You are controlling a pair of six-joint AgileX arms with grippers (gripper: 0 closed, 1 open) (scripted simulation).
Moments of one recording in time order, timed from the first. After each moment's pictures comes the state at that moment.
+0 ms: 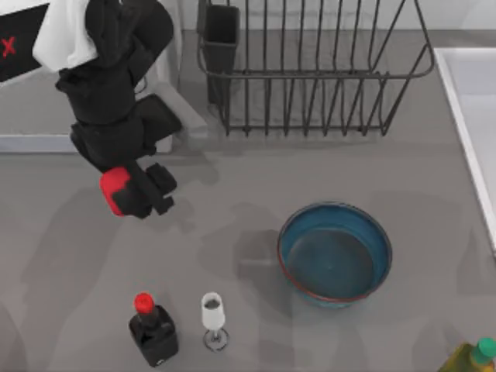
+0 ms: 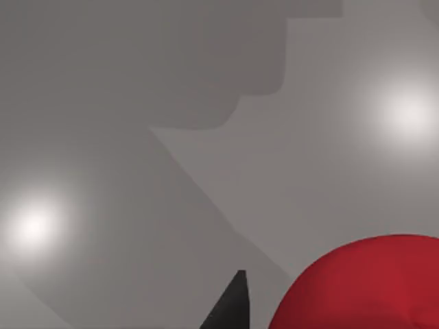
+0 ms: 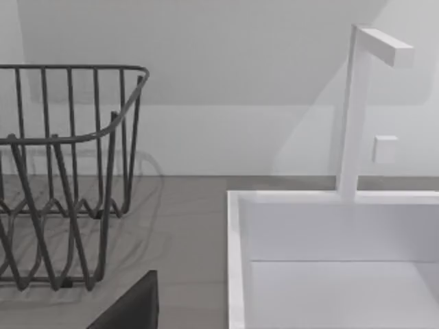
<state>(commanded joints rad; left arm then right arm) -0.42 1.88 1.48 -1.16 0.01 0.55 0.00 0.00 0.00 0.00 0.00 0.00</state>
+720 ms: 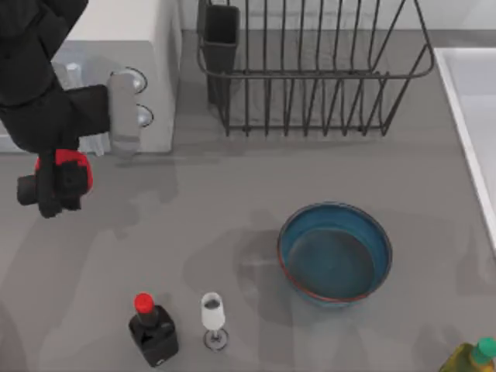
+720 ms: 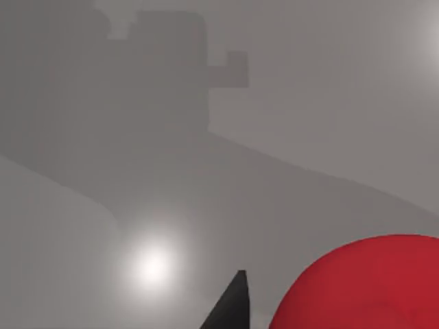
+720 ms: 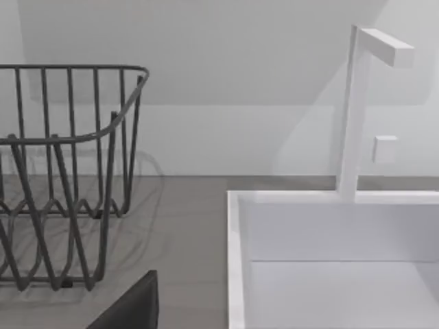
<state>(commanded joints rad) -0.27 1.71 1.44 -1.27 0.03 1.11 0.00 0.00 0.00 0.00 0.00 0.00</state>
